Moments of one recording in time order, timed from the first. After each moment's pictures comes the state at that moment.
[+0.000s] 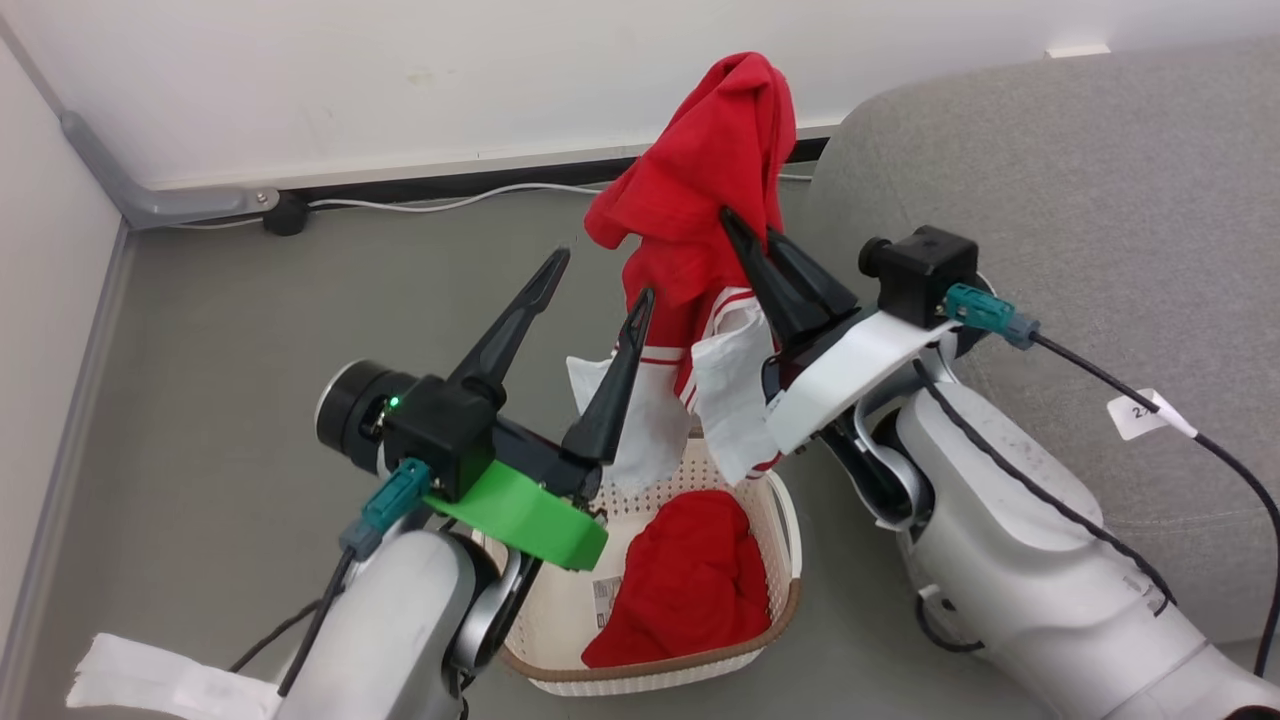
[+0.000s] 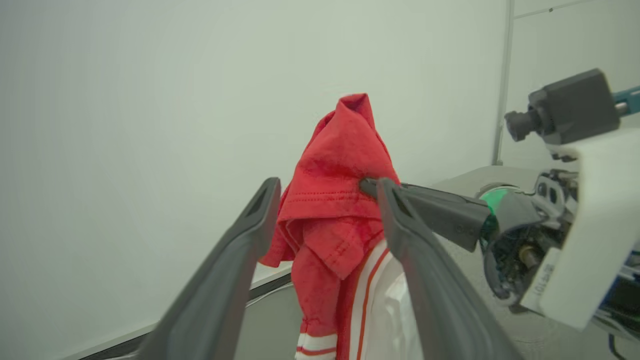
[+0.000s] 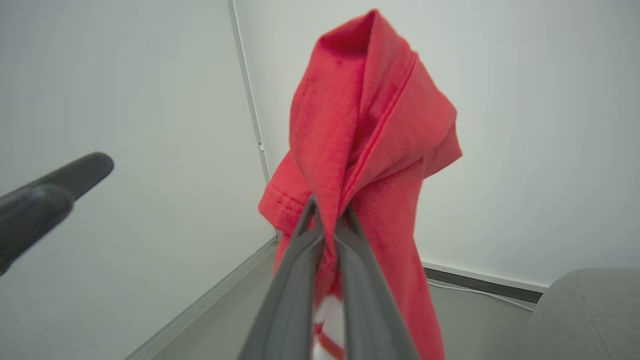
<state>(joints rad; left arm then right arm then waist) -0.40 0.11 -0.63 0.03 -0.41 0.01 -0.25 -0.55 -0.07 0.62 0.42 0.47 0.06 -0.25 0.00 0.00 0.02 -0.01</state>
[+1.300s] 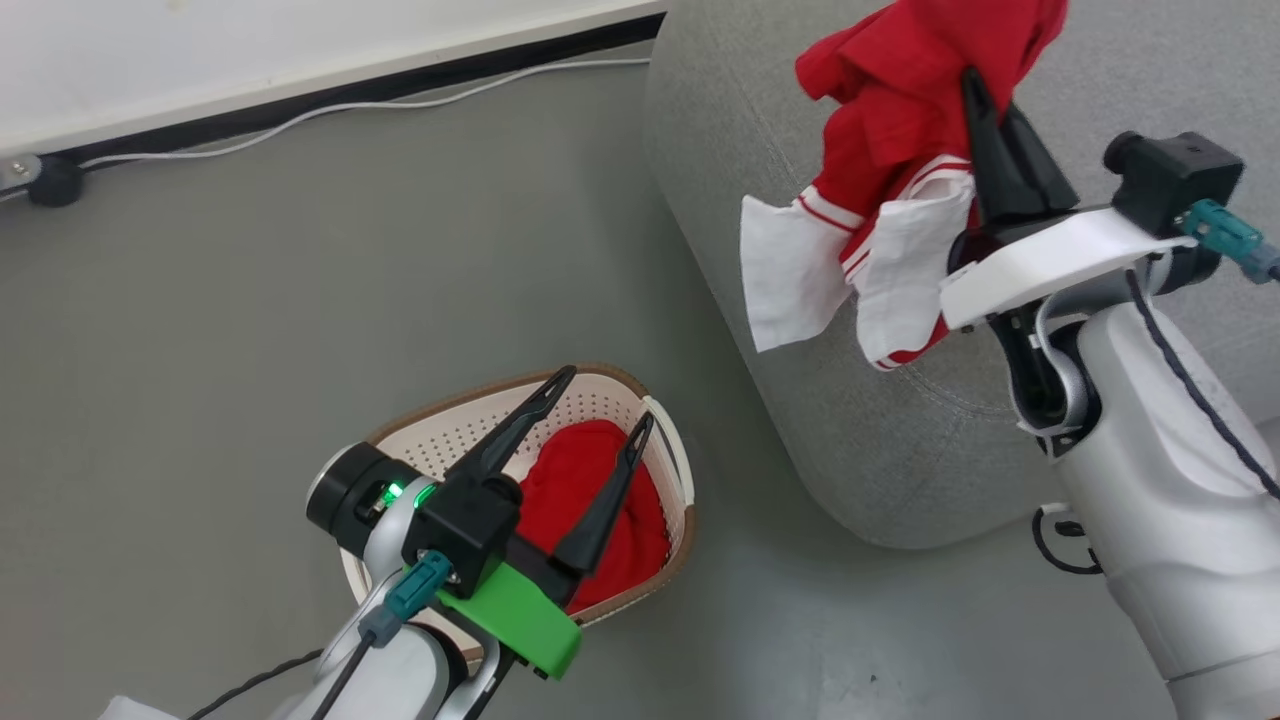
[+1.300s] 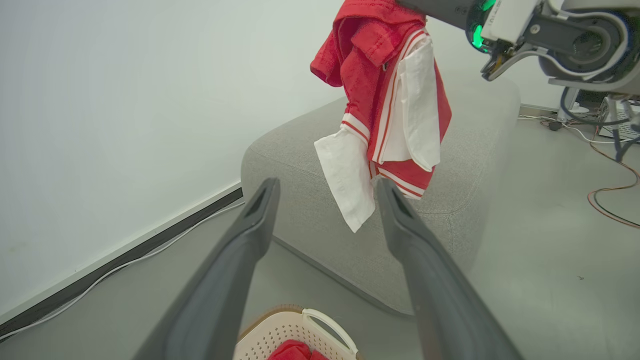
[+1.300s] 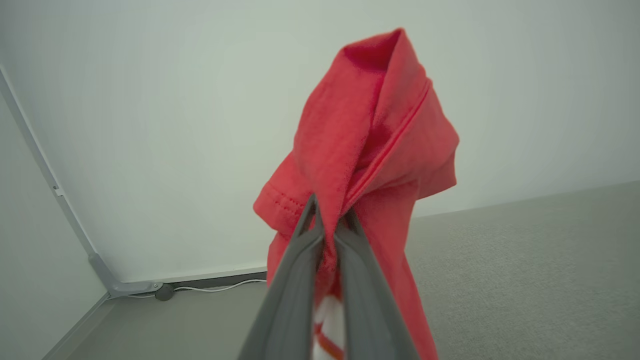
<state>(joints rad) -0.27 0.25 -0.71 -0.08 -0.34 0.01 -0.15 -0.57 -0.18 0.34 0.37 0.45 -0.01 -0.25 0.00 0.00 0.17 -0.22</state>
